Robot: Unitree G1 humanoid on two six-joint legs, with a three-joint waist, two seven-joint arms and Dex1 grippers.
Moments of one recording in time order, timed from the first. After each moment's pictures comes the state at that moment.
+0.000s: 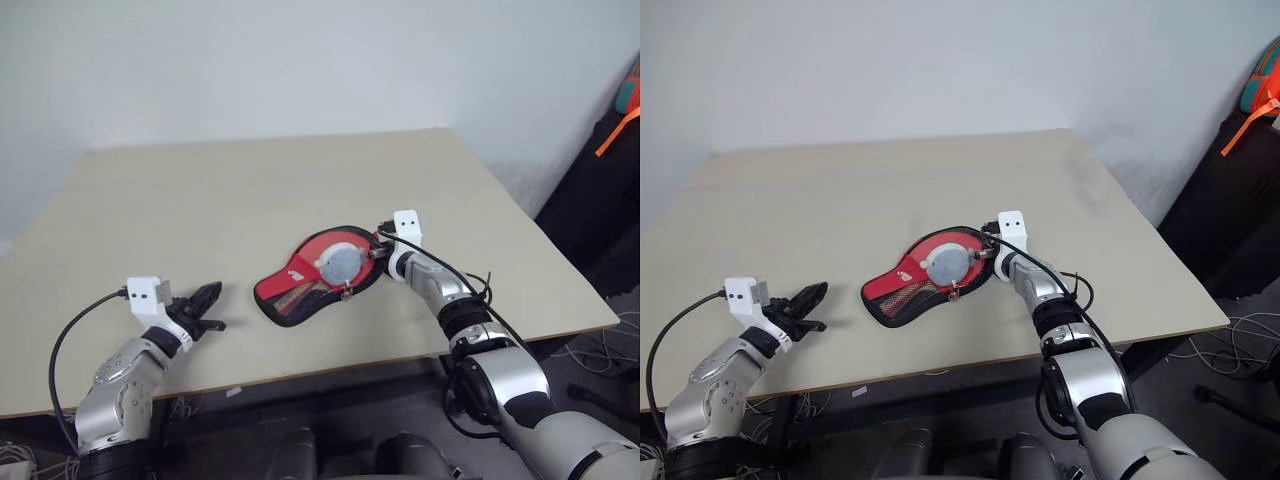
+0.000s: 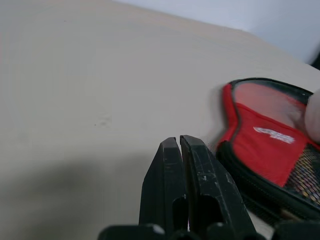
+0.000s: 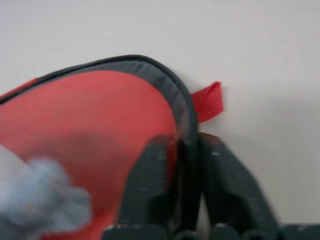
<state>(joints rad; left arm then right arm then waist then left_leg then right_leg) 0.00 0.41 0.43 -0.01 -0.53 0.44 -0.57 -0.86 -0.05 -0.02 0.91 0.19 0.33 0.31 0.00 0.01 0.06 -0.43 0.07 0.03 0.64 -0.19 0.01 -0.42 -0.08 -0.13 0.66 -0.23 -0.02</state>
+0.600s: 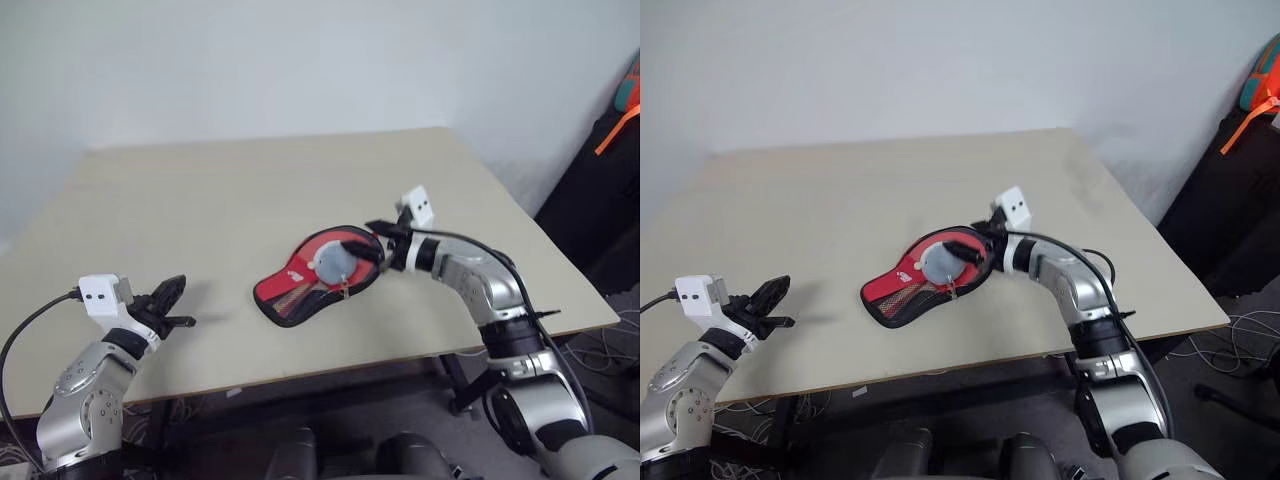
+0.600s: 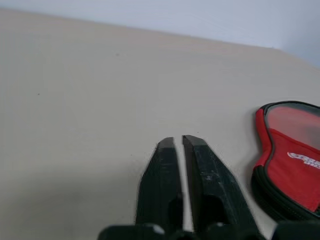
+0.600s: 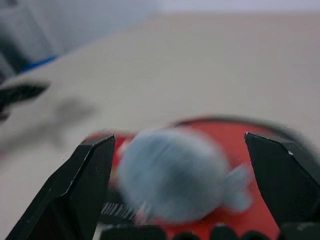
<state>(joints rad) 0.09 0.42 0.51 -0.14 -0.57 0.46 -0.50 -0.60 -0.27 0.17 0.14 0.35 0.63 0.80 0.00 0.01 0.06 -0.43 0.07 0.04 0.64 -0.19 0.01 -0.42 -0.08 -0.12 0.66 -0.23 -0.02</state>
